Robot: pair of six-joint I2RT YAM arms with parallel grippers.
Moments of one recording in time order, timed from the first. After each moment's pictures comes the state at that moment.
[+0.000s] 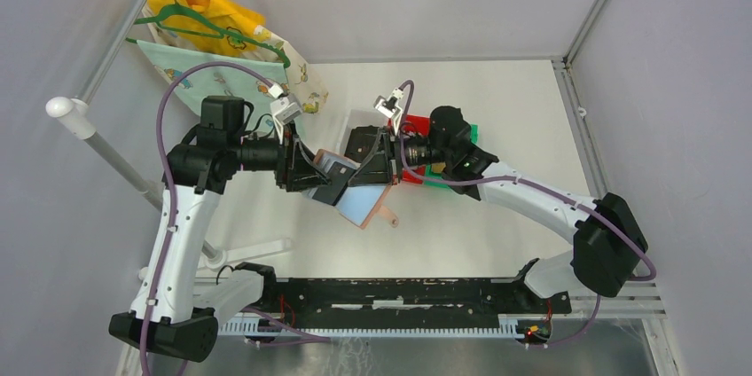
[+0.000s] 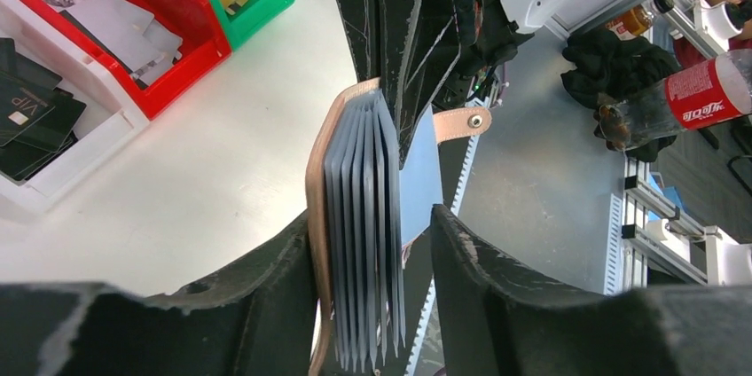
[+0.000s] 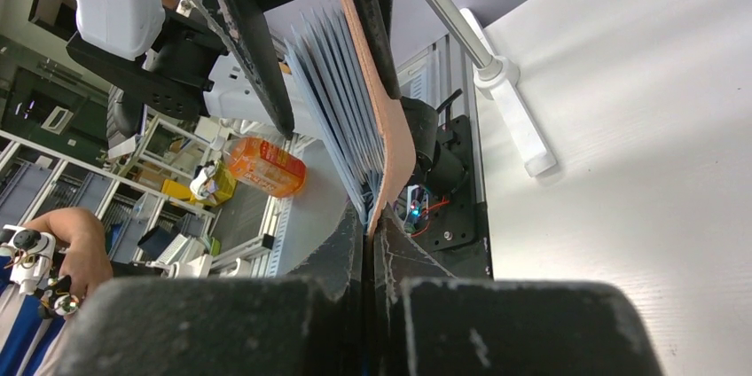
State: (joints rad) left arm -0.16 1.03 1.33 -1.07 1.08 0.22; right arm 0.77 1.43 1.01 0.44 -0.89 0.76
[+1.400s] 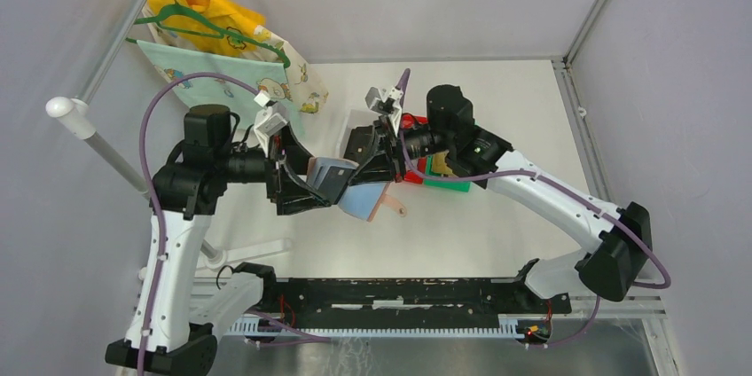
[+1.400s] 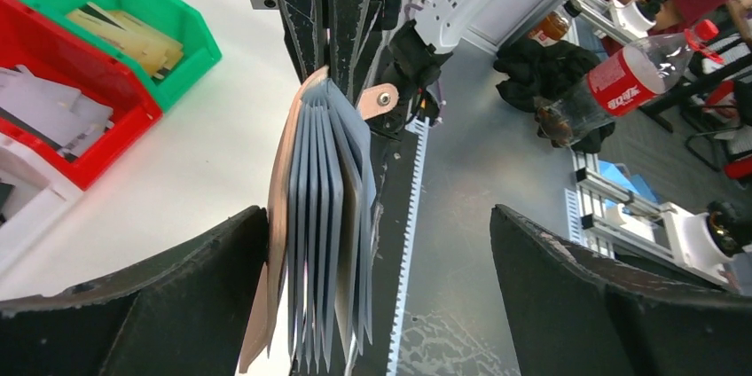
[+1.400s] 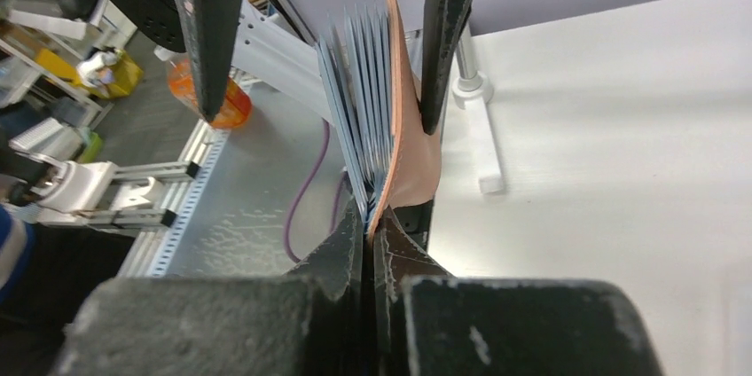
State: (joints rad) left arm -0.16 0.95 1.31 -1.05 1.27 0.19; right arm 0.80 1.40 1.26 0.04 -0.99 0.33
